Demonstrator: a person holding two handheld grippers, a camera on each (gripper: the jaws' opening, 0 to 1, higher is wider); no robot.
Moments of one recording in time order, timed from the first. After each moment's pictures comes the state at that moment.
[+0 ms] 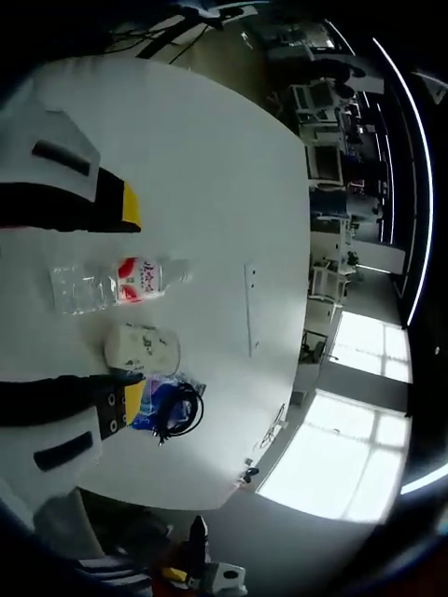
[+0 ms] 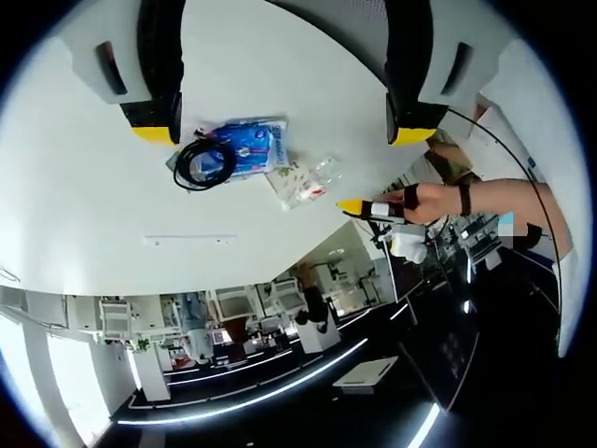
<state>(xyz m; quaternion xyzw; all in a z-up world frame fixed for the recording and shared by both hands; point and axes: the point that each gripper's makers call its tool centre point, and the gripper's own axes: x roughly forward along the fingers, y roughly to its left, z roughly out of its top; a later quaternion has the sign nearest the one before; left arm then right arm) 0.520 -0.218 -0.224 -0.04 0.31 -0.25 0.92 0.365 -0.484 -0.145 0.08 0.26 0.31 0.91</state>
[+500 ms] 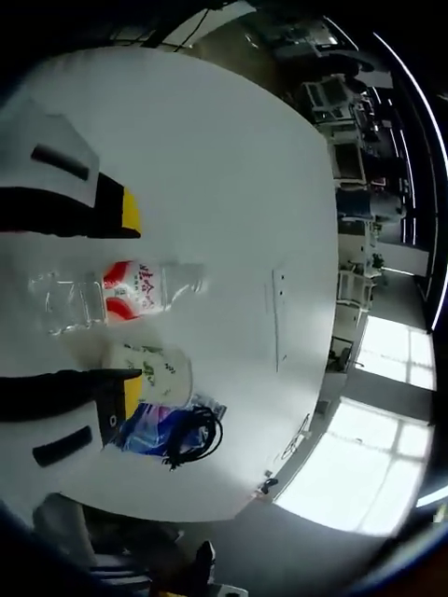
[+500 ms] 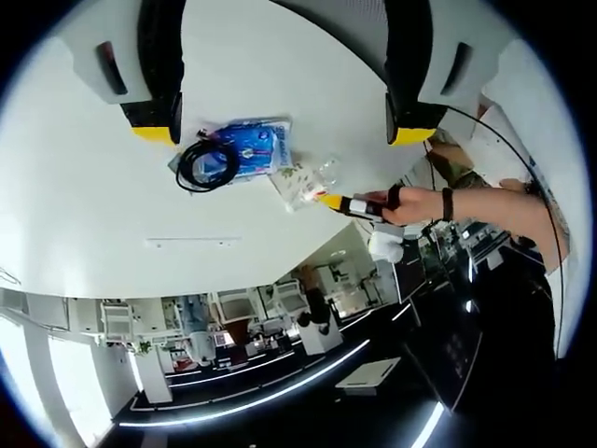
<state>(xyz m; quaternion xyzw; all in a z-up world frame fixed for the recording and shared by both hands) 0.540 -0.238 -0.266 -0.02 0.38 -0.24 0.89 0.369 -0.489 -0.151 0.09 0.26 0.31 0.91</state>
